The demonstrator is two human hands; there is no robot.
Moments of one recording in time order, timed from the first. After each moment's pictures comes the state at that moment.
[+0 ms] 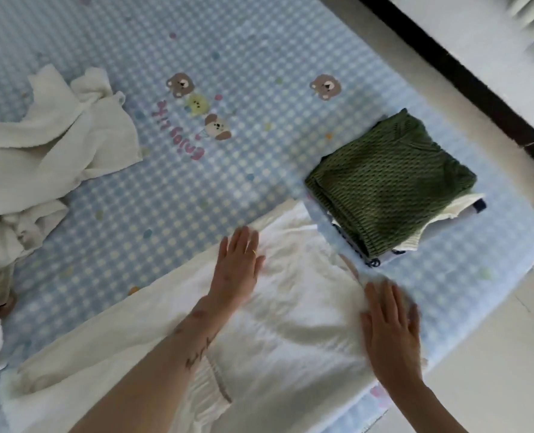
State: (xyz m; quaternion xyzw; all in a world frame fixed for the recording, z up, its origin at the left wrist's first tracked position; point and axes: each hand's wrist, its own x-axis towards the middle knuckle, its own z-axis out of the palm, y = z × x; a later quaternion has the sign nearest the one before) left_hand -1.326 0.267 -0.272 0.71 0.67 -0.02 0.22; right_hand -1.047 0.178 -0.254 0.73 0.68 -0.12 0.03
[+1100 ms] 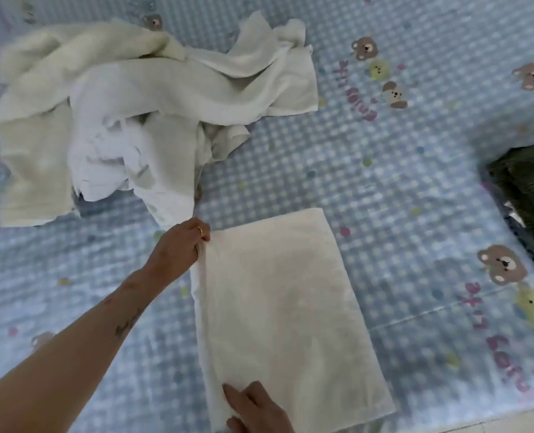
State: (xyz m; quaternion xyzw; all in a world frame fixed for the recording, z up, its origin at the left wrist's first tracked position) left_hand -1.659 0.047 -0.212 0.63 0.75 0.07 0.19; right_hand -1.367 -0.061 -0.169 0.39 0.72 -0.57 0.03
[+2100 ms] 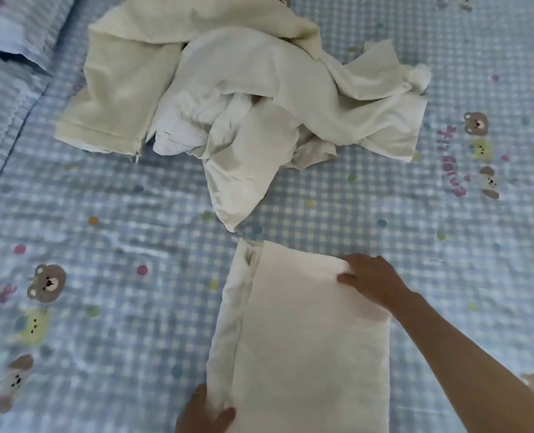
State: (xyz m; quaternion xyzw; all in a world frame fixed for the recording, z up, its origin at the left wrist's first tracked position) left_hand -1.498 -0.142 -0.241 -0.06 0.84 0.15 0.51; right_hand -1.441 0.234 -0.253 0.28 0.89 -0.16 0.32
